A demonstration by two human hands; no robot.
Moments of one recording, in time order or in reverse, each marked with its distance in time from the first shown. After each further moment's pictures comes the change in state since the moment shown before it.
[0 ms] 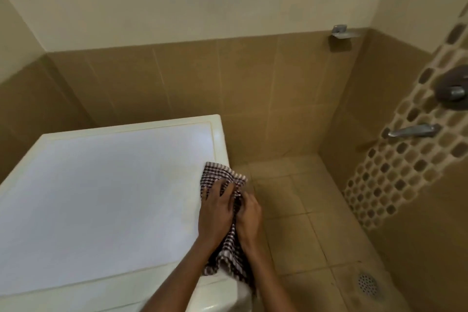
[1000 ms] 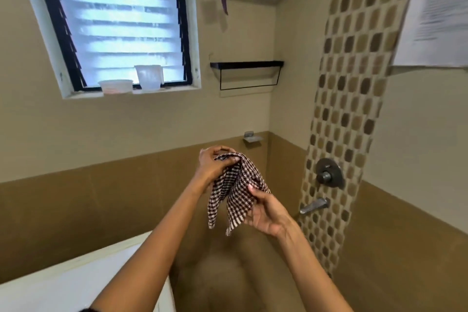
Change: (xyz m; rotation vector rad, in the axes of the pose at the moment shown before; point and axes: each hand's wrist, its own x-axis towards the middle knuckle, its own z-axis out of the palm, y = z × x) left_hand 0.138 0.268 -0.259 -0.867 -0.094 0.265; right_hand 0.109 -0.147 -0.298 1.132 -0.389 0.320
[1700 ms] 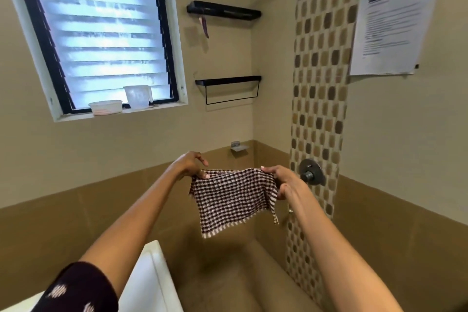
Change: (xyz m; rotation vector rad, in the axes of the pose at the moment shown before) left_hand 0.004 0.021 -0.060 0.541 -0.240 -0.082; right_hand -0.063 -0.063 0.039 -0.194 0.551 -0.078
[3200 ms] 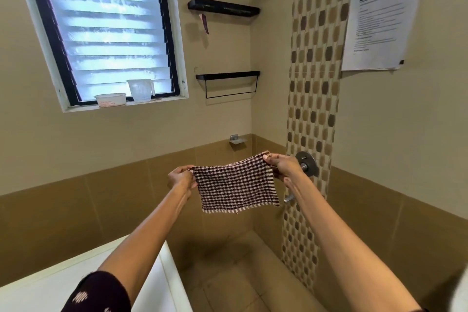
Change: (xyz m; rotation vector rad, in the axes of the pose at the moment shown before) left_hand -0.033 -0.046 0.071 -0.993 0.502 -0.319; right_hand -0.049 0.013 -0.018 -0.020 0.139 -0.341
